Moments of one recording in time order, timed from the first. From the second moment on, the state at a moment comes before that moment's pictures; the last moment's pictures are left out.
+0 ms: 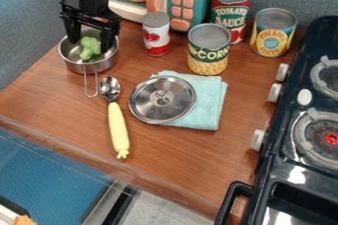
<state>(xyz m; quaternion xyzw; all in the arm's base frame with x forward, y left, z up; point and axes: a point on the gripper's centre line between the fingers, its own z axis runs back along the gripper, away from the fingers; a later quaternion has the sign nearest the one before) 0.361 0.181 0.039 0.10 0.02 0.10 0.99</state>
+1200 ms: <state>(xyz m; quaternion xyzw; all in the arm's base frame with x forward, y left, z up) 0.361 0.187 0.035 0.11 0.02 0.10 0.99</state>
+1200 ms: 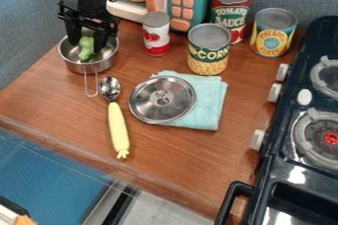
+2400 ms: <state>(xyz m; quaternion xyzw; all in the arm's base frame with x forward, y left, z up) 0.365 0.170 0.057 0.08 -0.01 0.08 0.99</state>
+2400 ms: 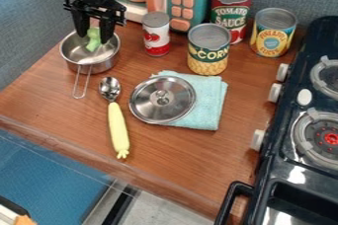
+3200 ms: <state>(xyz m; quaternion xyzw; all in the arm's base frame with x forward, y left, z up) 0.360 0.123 0.147 0.02 -0.07 0.05 1.00</state>
